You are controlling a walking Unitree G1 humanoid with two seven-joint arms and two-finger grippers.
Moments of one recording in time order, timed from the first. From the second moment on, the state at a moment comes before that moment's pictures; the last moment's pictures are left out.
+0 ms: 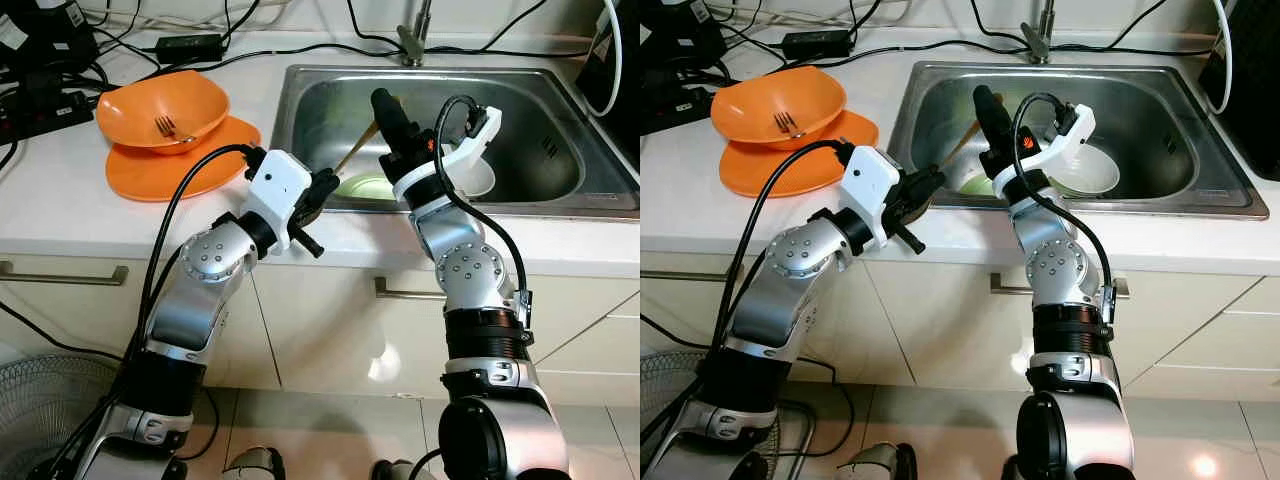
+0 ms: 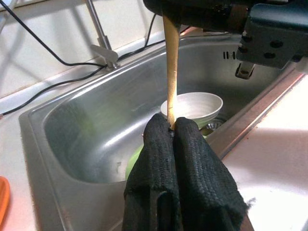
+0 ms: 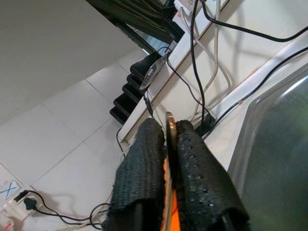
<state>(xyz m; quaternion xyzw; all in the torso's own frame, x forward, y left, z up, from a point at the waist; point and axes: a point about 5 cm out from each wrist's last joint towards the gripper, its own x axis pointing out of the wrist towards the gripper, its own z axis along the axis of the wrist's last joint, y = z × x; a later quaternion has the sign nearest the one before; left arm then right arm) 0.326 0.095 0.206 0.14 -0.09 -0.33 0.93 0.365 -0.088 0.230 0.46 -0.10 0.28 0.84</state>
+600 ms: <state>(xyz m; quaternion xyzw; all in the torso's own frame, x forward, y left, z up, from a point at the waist) 0.330 0.106 0.207 0.14 -0.09 -0.31 0.94 0.365 -0.088 0.229 0.46 -0.10 0.28 0.84</state>
